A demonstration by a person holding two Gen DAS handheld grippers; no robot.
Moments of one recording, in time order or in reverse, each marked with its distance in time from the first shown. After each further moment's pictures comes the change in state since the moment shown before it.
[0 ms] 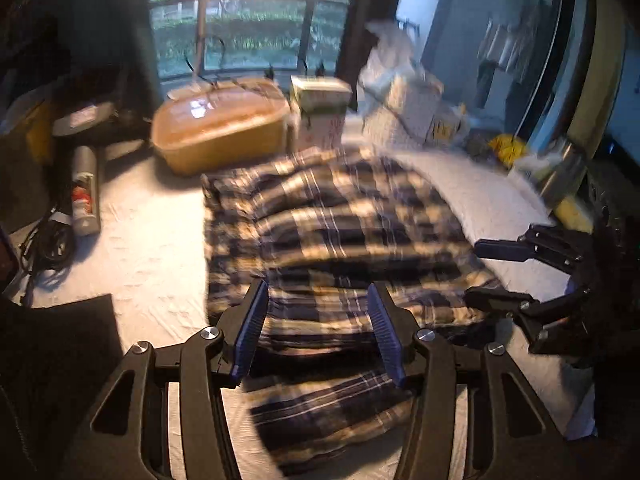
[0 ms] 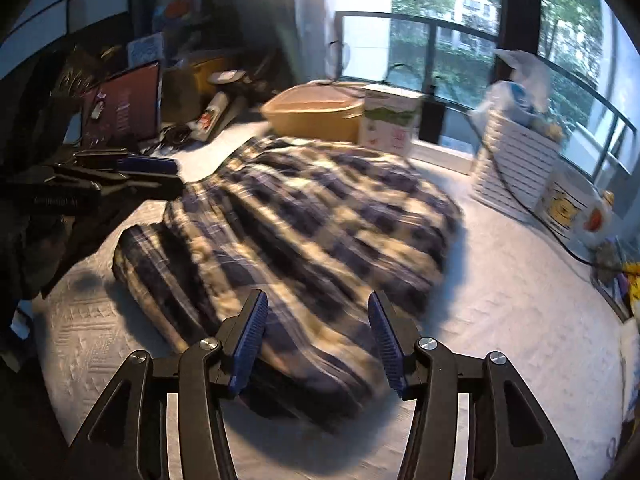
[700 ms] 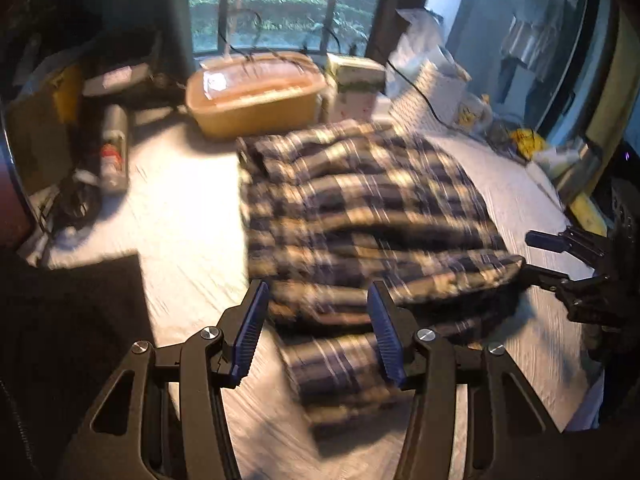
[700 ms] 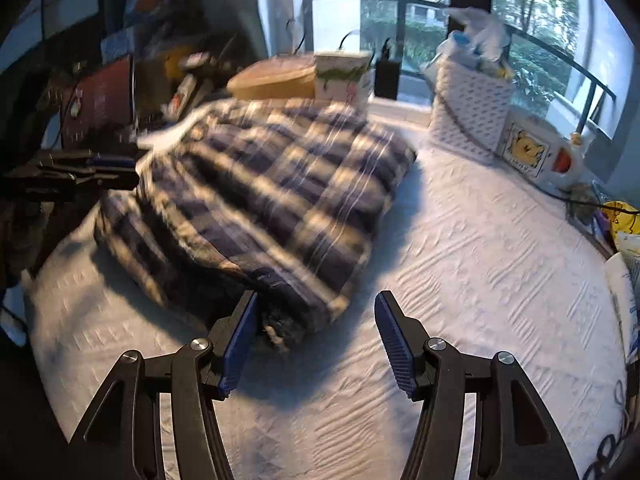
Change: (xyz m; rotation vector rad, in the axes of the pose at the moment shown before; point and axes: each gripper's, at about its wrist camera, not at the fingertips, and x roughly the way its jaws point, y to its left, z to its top) left arm -0.019 0.028 -0.009 -0.070 0.018 0.033; right arm -0.023 -0.038 -0.034 0.108 0.032 -0.051
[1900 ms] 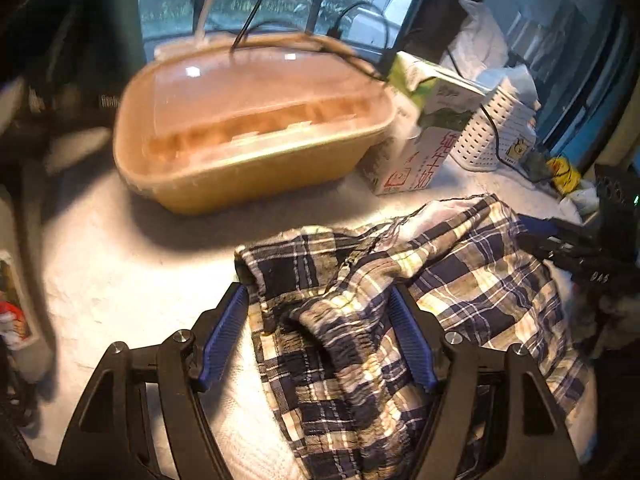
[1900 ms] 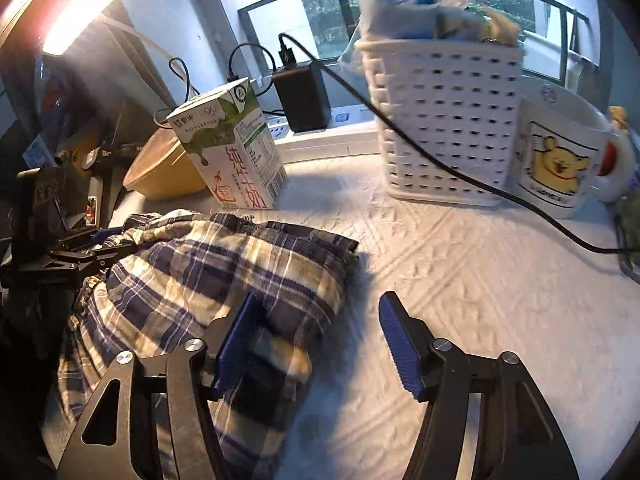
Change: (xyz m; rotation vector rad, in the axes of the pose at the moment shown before) left arm 0.124 0.063 0.098 -0.004 0.079 -0.131; right arm 0.109 -0.096 0.100 0.251 0.010 0.059
